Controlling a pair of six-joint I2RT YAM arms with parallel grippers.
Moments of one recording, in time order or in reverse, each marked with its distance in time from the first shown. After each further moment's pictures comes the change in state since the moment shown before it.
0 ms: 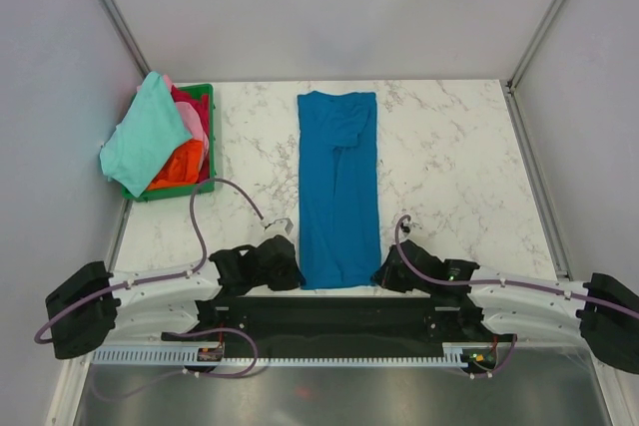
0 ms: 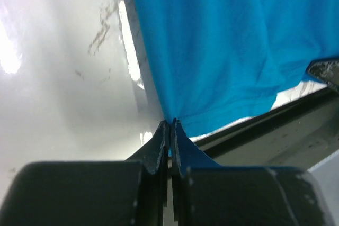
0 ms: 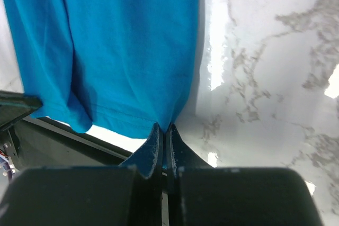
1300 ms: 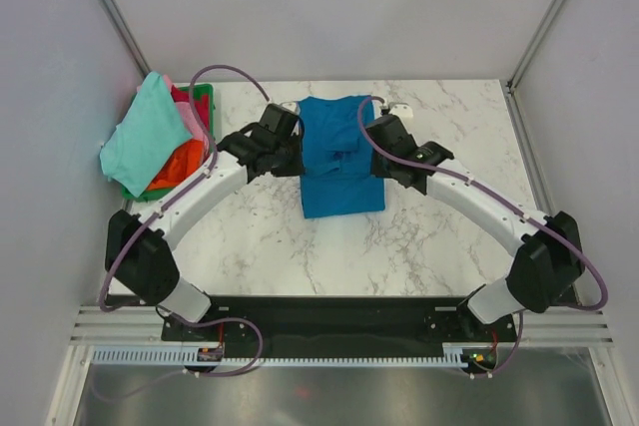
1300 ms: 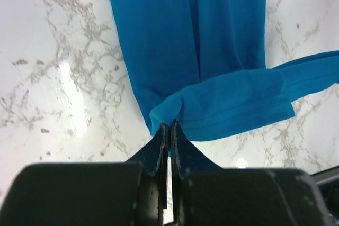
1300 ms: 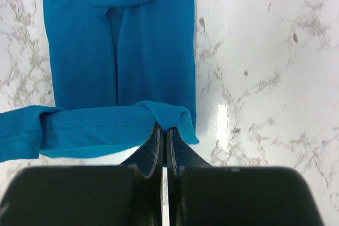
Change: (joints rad) left arm 0.461 0.418 0.948 -0.476 0.053 0.507; right arm -0.394 0.512 0.991 -0.459 0.217 -0.579
